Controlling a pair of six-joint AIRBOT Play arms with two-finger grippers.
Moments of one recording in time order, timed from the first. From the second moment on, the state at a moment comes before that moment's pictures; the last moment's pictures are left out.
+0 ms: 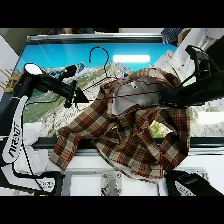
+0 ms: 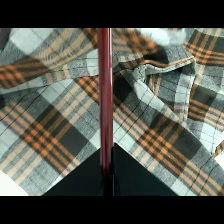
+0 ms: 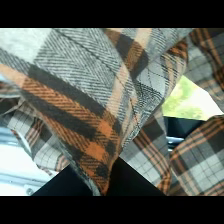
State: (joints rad) left arm -0.01 -1.59 1.45 0.69 -1.60 0.03; right arm 0.27 -1.05 1.54 -1.37 1.68 1.89
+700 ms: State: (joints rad) left arm -0.01 -1.61 1.45 0.61 -1.58 0.02; right arm 0.64 -1.19 1.57 -1.35 1.49 1.92
